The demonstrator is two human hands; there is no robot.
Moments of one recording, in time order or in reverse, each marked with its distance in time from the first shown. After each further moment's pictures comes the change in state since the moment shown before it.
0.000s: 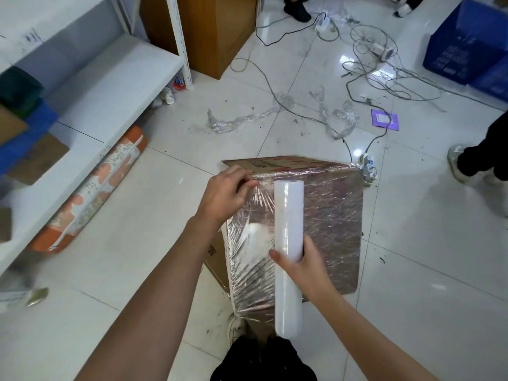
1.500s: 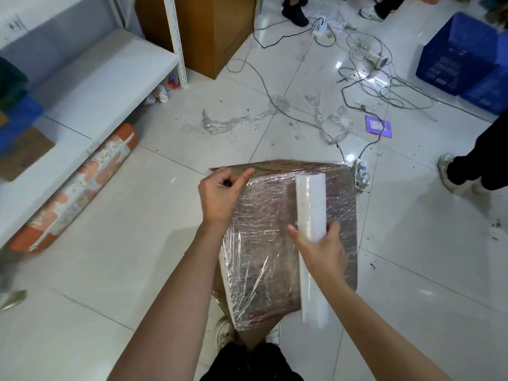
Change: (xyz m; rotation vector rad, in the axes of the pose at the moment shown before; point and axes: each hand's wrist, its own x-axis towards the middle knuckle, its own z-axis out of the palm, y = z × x) left_hand 0.011 -0.006 0.043 -0.574 0.495 -0.233; right_hand 0.030 -0.017 -0.030 -0.289 0.422 0.046
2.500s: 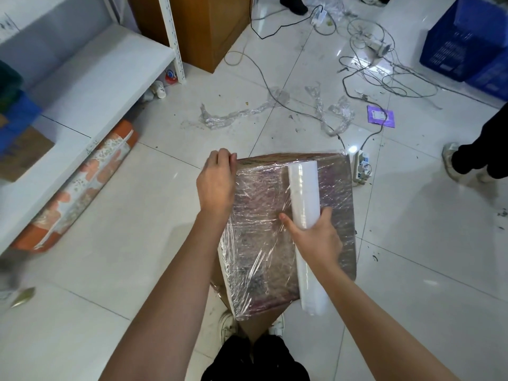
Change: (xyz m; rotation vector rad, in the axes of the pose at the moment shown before) left_hand 0.009 0.019 0.009 0.781 0.012 0.192; right_hand 0.015 -0.006 0.002 -0.146 0.000 -0.032
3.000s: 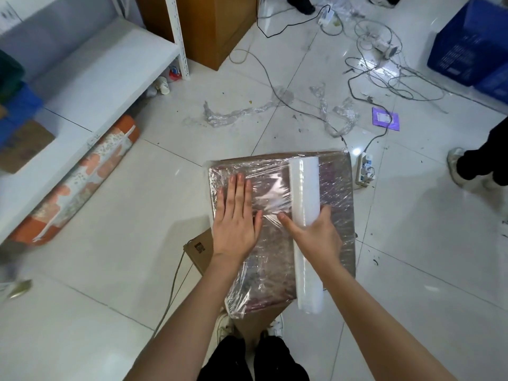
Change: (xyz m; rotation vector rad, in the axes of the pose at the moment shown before) left_hand -0.091 -0.011 0.031 0.502 -0.206 0.261; right_hand 0.012 0.001 -0.002 0.041 -0.066 -0.060
